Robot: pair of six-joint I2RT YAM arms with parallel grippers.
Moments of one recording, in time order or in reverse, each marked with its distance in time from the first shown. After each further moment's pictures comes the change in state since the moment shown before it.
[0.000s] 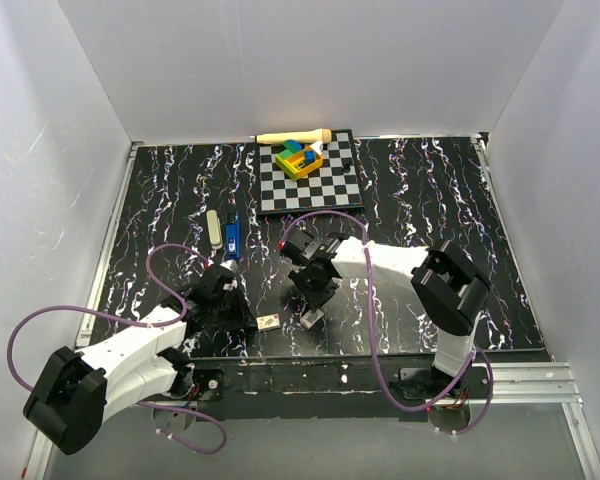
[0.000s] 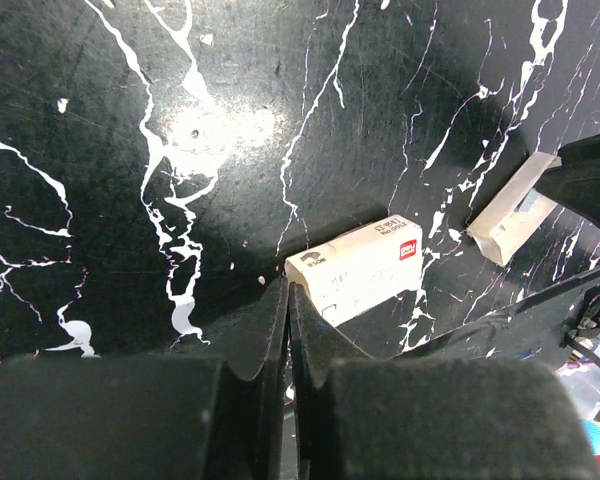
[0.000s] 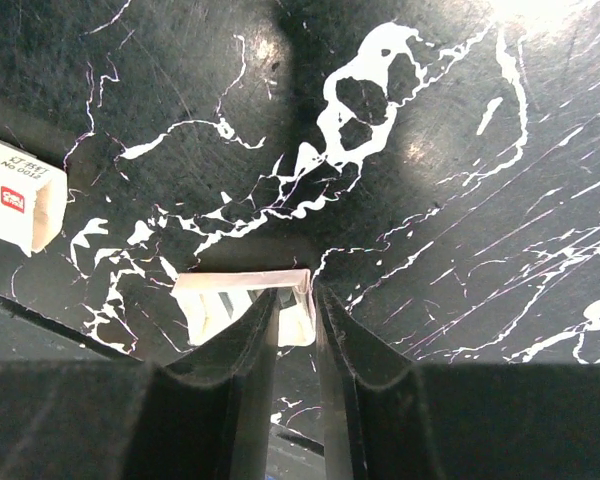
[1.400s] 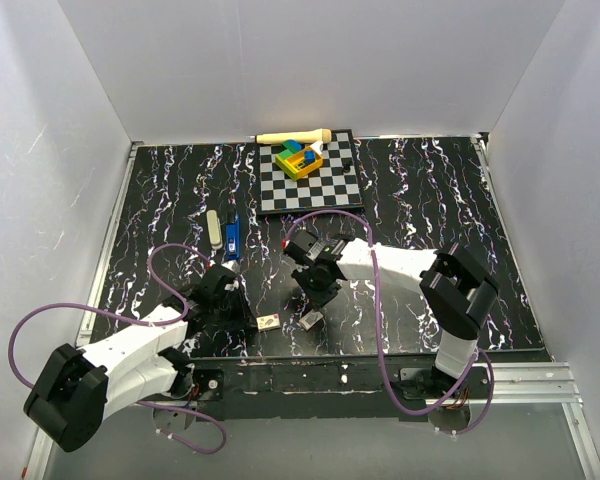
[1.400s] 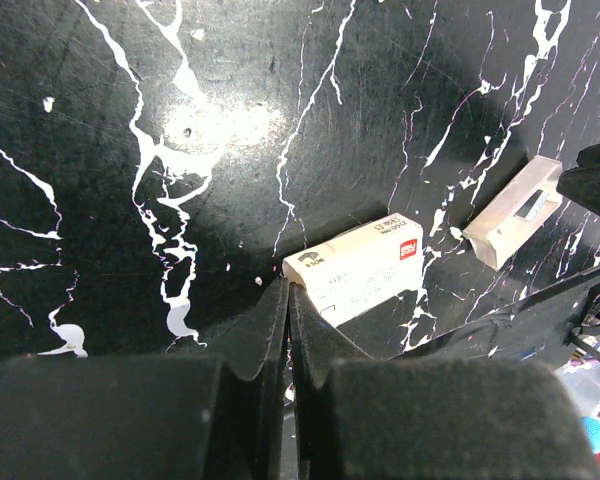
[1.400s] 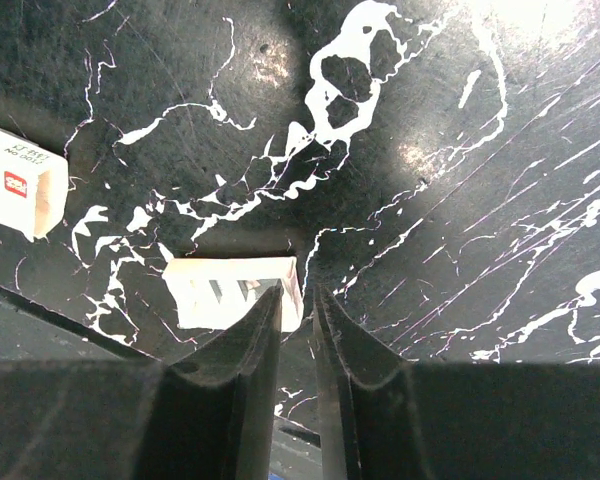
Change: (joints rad) left arm -0.011 0.014 0.000 0.013 0.000 0.001; right arm 0.000 -0.048 -0.032 0.010 0.013 0.026
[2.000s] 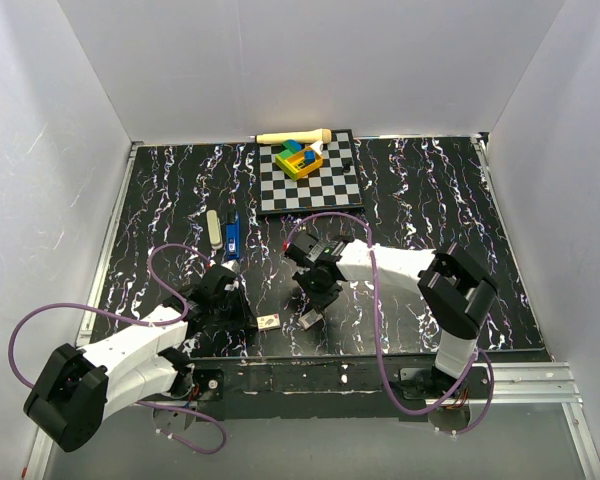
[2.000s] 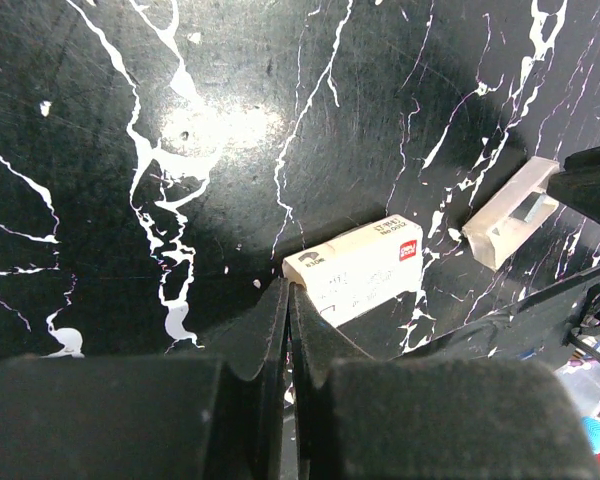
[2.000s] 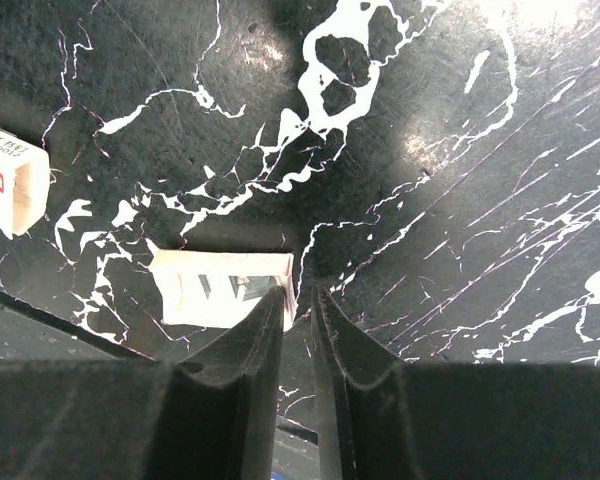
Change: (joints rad) left arm -0.001 -0.001 -0.004 0.011 0.000 0.000; right arm 0.000 0.004 -0.018 -0.002 -0.005 0.000
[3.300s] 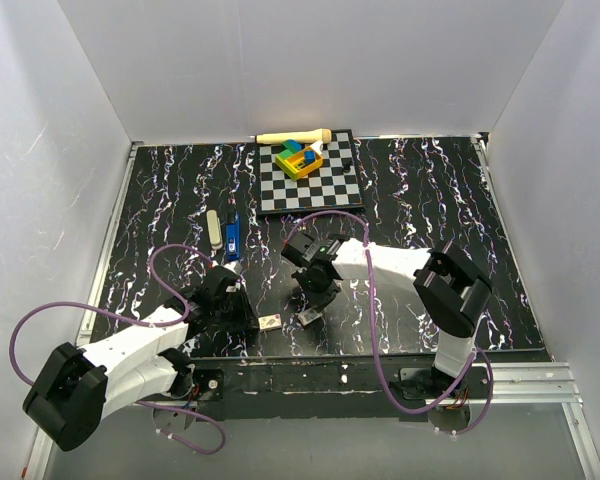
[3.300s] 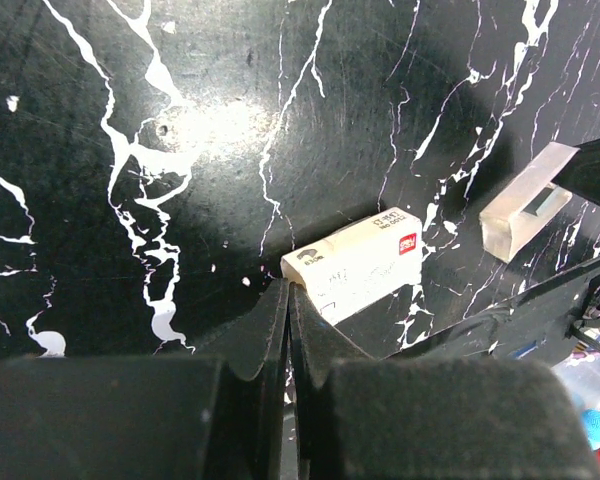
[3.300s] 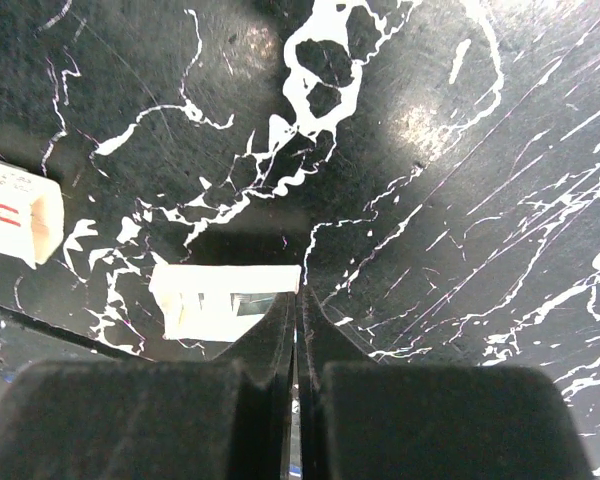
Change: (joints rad) left arm -0.021 0.000 -0.007 0.015 0.000 -0.003; right arm 0.013 0.029 0.038 -0.044 0.032 0.077
